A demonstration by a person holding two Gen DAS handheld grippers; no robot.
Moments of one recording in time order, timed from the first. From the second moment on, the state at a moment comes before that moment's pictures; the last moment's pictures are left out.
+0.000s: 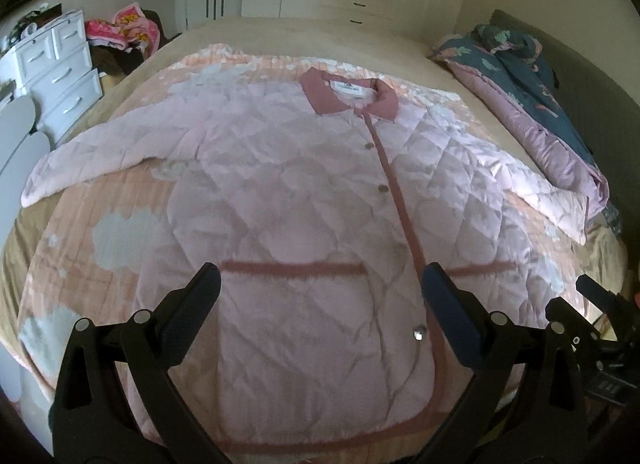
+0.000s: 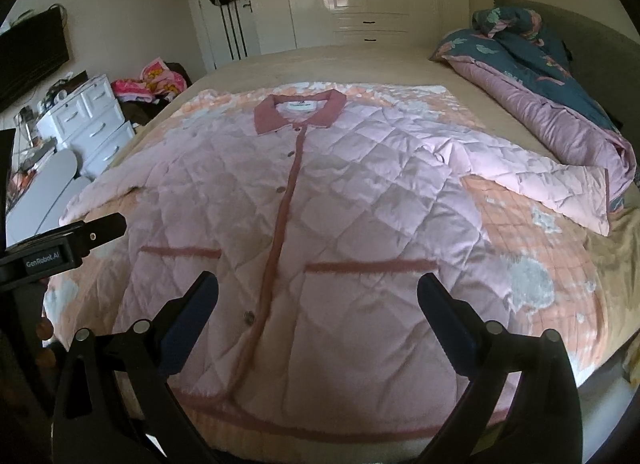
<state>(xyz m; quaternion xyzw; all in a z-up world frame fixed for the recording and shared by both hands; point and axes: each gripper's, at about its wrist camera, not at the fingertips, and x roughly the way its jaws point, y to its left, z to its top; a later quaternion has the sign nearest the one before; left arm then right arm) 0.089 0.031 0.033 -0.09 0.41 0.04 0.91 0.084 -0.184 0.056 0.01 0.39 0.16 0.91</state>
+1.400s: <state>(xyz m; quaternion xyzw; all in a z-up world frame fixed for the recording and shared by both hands) 0.323 -0.005 -0.013 -0.09 0.46 0.03 0.88 0.315 -0.377 -0.006 0.15 0.43 -0.08 0.89</state>
